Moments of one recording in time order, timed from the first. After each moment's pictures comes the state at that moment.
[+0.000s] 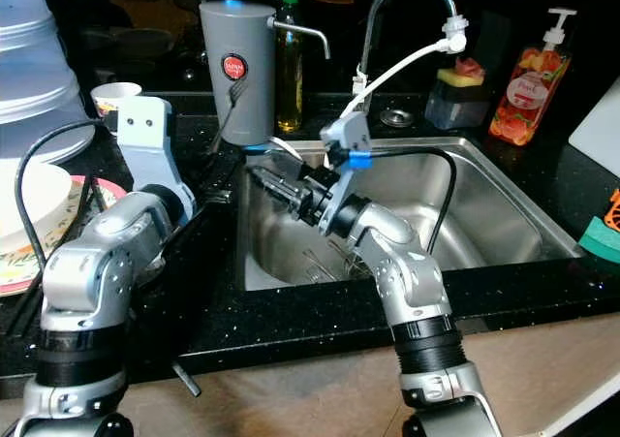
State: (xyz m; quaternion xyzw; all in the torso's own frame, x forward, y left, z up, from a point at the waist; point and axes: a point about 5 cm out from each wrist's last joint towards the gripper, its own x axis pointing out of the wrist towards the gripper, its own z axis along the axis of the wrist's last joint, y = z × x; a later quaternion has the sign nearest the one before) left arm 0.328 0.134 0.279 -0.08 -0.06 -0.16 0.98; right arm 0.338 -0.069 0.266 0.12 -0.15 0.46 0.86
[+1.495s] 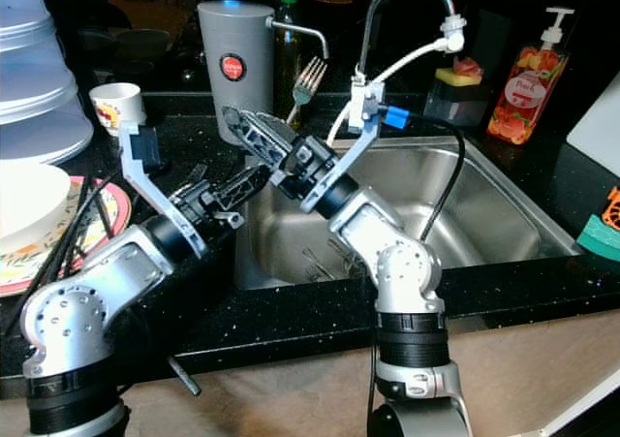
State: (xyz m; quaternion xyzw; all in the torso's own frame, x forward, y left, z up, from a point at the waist) left arm 0.290 0.114 0.265 -0.30 -0.03 -0.40 0.87; right arm 0.322 -0.059 0.302 0.34 -0.14 0.51 0.78
